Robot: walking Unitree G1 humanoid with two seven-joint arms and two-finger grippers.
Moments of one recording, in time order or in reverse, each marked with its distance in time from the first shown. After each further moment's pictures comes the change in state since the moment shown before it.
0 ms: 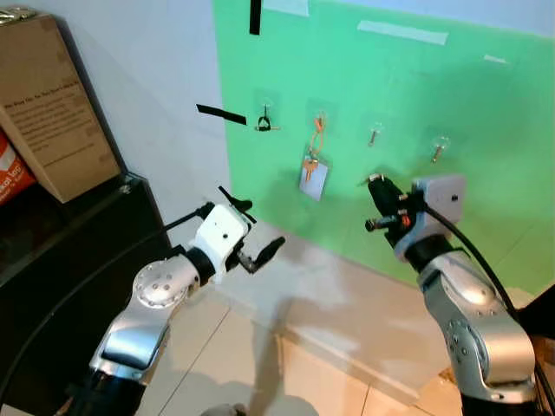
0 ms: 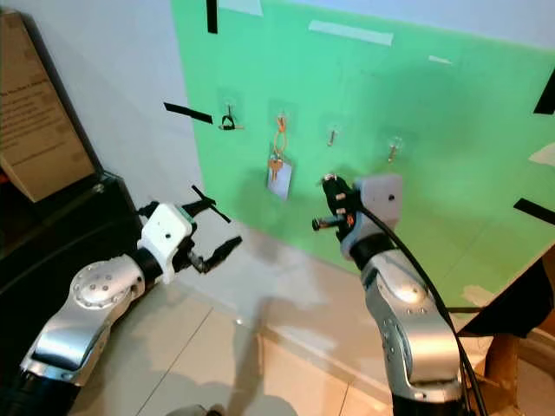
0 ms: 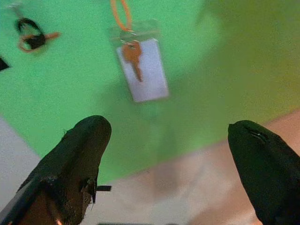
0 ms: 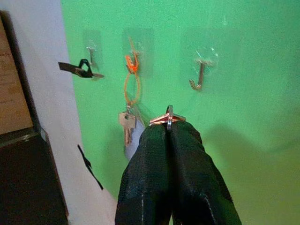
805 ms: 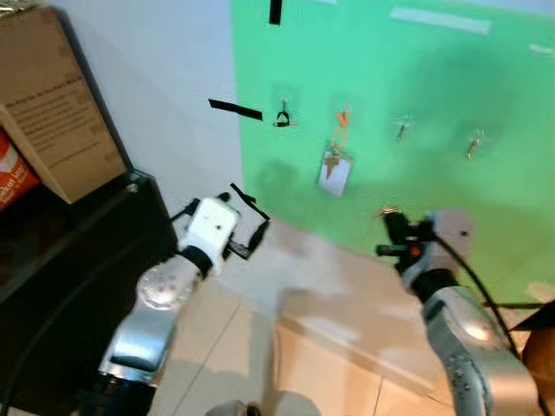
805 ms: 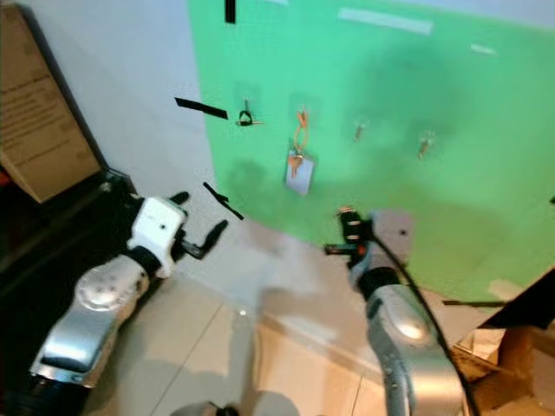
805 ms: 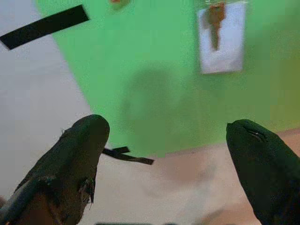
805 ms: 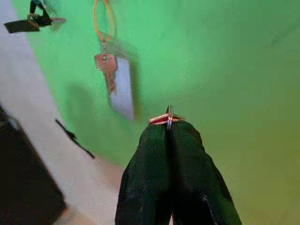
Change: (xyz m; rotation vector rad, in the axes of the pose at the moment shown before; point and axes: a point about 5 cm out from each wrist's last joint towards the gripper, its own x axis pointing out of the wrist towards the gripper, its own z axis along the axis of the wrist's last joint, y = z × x) left arm 0.001 0.005 -0.007 -0.036 0.043 0.202; right arm -0.028 -0.003 -0.031 0.102 0.113 -0.182
